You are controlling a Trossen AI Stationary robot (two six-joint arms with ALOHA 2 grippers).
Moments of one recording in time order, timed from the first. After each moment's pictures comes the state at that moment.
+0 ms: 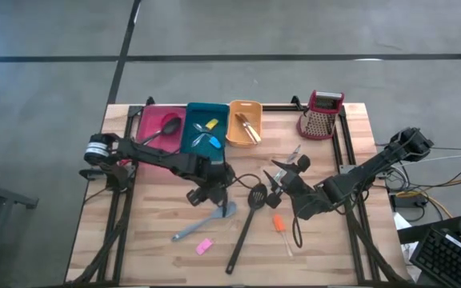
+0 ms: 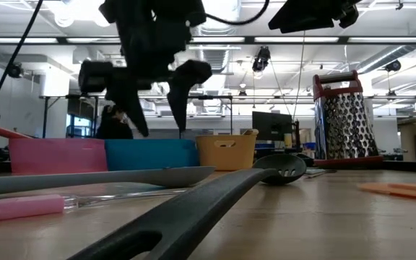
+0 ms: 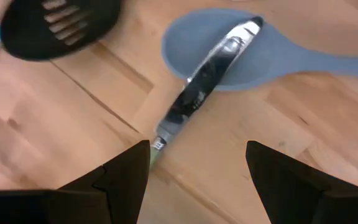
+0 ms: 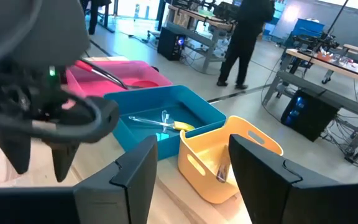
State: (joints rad) left arm -0.07 1.71 1.23 -0.69 0.04 0.88; right arm 0.50 1.37 0.86 -0.05 1.22 0.35
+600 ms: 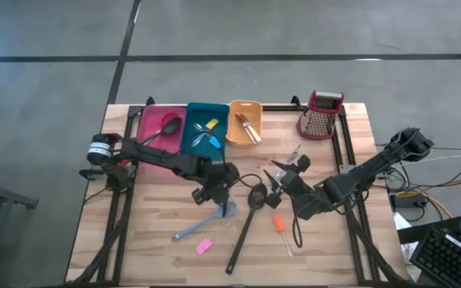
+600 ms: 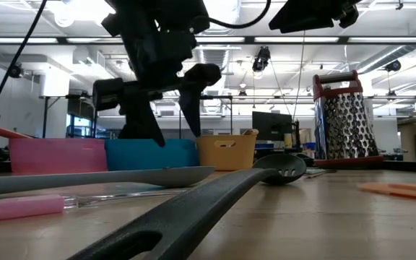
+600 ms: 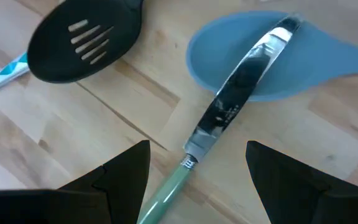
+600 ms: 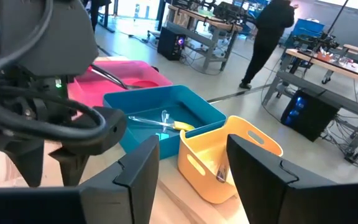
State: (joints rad) left arm -0.06 1.74 1.19 -0.53 0.03 0.97; right arm 0.50 1.37 0.86 -0.05 1.22 0.35
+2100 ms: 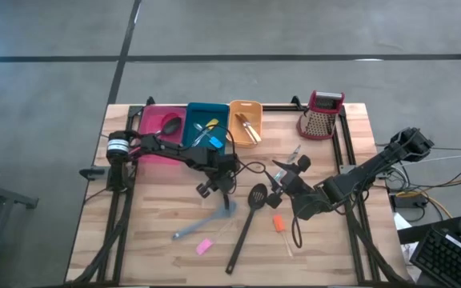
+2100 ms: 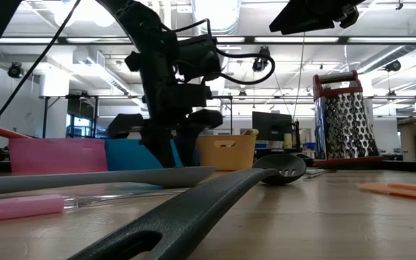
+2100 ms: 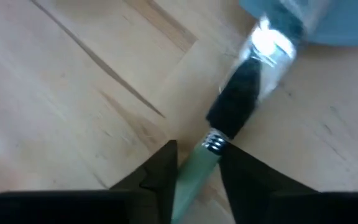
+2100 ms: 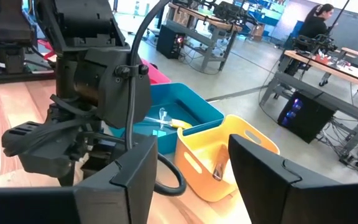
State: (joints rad) left arm 0.06 1.95 1.22 -0.53 0.14 0.92; right arm 0.50 1.37 0.85 -0.07 1.22 0.34
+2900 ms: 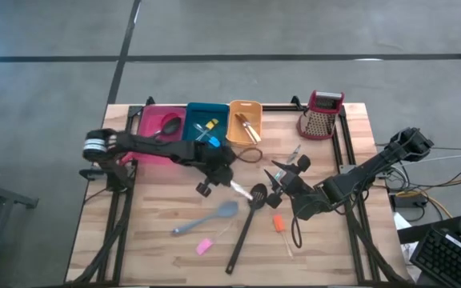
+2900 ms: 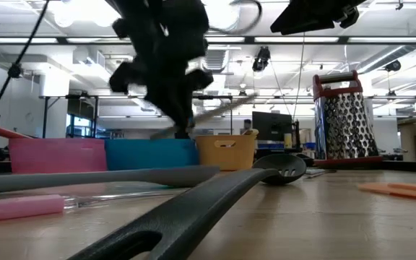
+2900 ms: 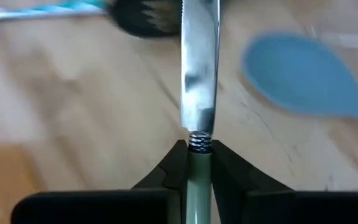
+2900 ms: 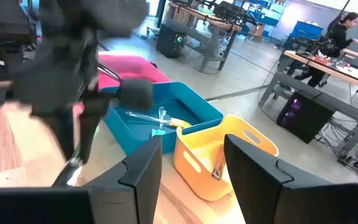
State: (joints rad) left arm 0.06 1.68 1.22 -0.55 0.12 0.68; right arm 0.50 1.37 0.85 -0.08 1.22 0.34
